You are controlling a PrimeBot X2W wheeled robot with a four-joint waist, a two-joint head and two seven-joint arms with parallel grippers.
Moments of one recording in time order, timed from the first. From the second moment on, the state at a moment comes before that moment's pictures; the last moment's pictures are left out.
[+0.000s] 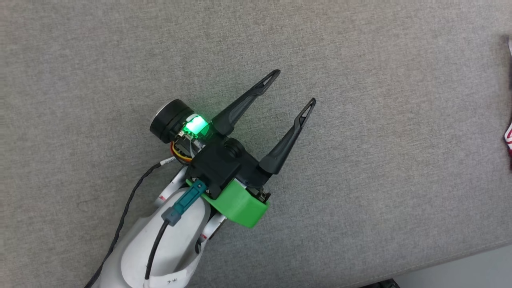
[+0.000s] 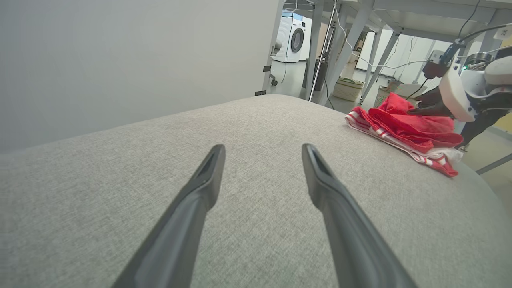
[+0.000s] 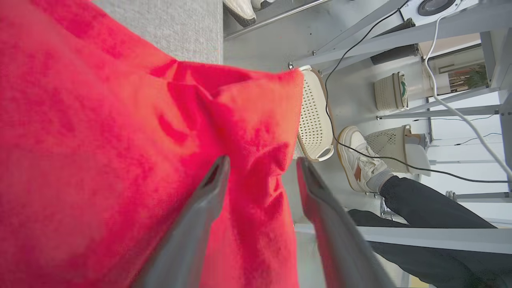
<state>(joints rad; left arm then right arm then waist) -0.51 0.24 -0.59 -0.07 -0.19 -0.13 -0.26 -0.59 -0.78 -0.06 0.58 0.03 0.13 0.09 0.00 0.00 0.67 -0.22</state>
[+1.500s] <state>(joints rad) -0.04 0.06 -0.08 0.14 -0.19 -0.13 -0.26 -0.04 -0.13 -0.02 0.09 0.20 0.13 -0.23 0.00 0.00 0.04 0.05</state>
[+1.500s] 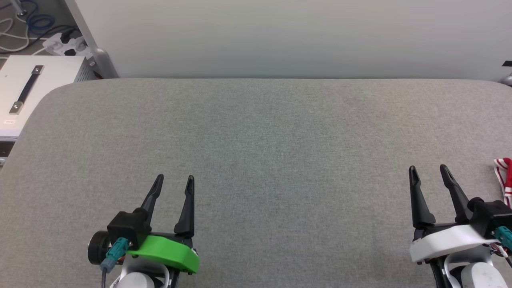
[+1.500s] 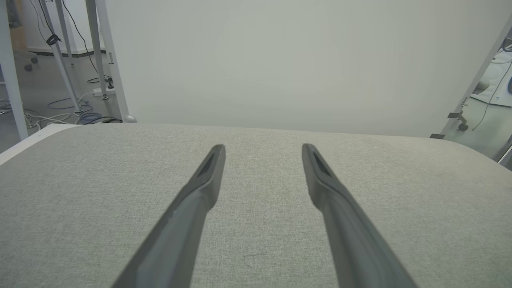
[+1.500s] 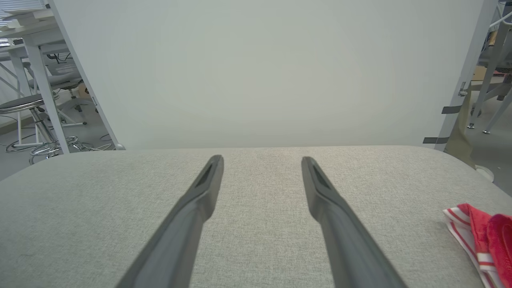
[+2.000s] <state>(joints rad) -0.04 0.06 -0.07 0.14 -0.18 -0.13 -0.26 -0.04 -0.12 0.00 0.12 0.19 0.13 -0.25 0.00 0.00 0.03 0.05</state>
